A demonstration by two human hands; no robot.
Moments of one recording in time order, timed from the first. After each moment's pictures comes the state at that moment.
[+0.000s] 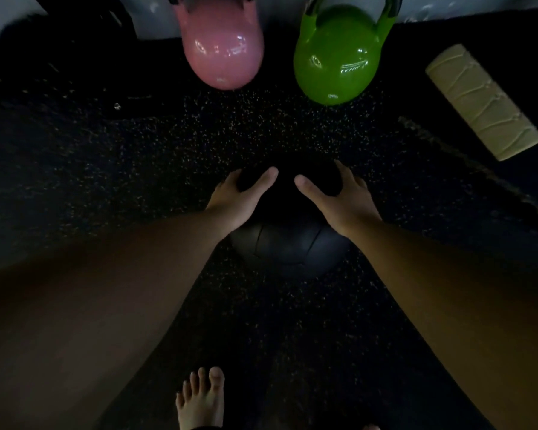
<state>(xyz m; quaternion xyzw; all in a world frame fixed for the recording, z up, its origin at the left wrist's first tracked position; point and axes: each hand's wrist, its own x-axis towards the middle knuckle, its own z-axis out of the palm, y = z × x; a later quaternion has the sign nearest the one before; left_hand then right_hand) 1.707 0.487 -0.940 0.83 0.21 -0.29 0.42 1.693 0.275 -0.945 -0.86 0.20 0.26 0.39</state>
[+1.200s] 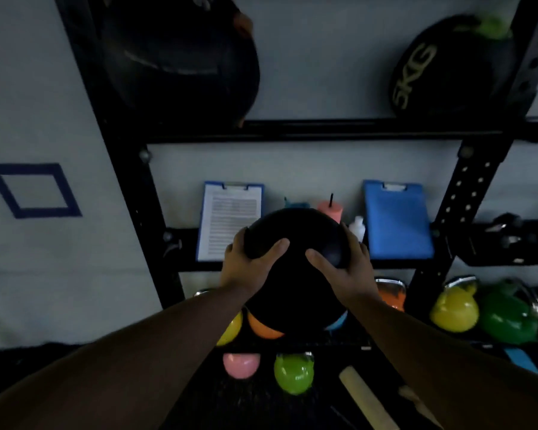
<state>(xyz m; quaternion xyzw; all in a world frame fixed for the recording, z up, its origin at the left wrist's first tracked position) 1.730 0.411 -0.101 0.81 0.05 0.11 0.57 1.715 0.197 -0.112 -0.80 -0.02 -0.17 0.58</state>
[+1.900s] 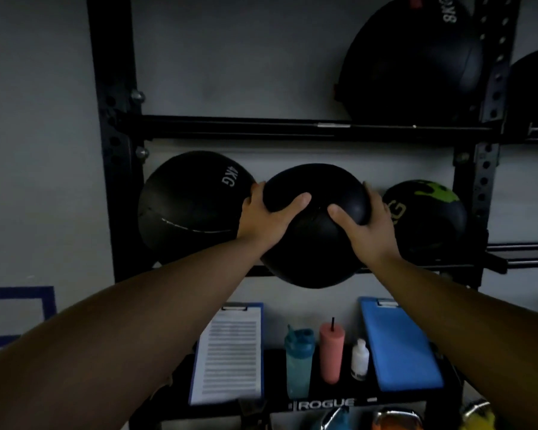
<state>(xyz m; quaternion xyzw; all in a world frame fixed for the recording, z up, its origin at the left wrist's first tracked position) 1.822 0.421 0.230 0.77 -0.15 0.25 0.57 1.793 0.211 0.207 -0.76 -0.09 -0.38 0.52</state>
